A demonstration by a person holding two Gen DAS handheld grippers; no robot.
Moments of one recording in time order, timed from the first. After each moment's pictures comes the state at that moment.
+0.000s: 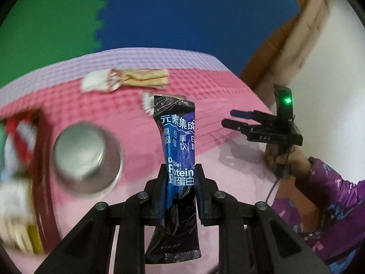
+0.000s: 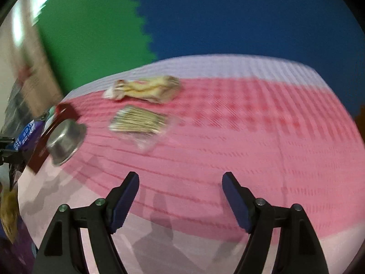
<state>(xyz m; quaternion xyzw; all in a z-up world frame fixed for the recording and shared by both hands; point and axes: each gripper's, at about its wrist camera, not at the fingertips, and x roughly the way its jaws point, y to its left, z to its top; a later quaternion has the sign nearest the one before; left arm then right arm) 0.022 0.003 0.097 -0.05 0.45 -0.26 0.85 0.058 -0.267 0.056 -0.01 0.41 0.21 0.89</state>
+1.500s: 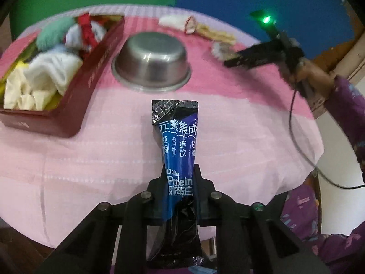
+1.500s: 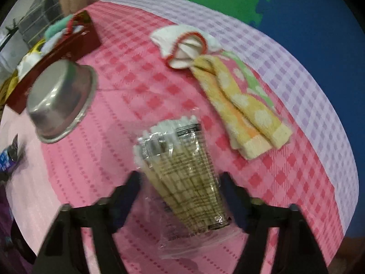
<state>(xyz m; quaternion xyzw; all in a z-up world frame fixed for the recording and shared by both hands) -0.054 0.049 0.042 -0.12 0.52 -0.11 0.84 0.202 -0.107 0.031 -0.28 0.53 0.34 0.72</state>
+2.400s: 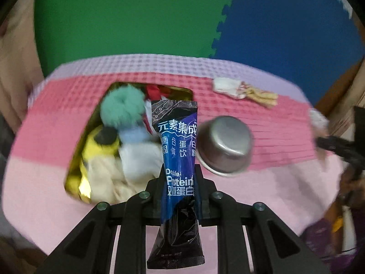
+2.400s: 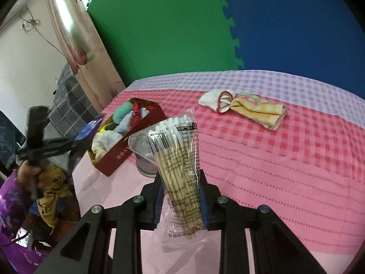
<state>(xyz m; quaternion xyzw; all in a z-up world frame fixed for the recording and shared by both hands) 0.016 0.167 0.108 -0.06 0.46 -0.02 0.89 0.050 -0.149 0.129 0.02 0.43 0.36 0.83</state>
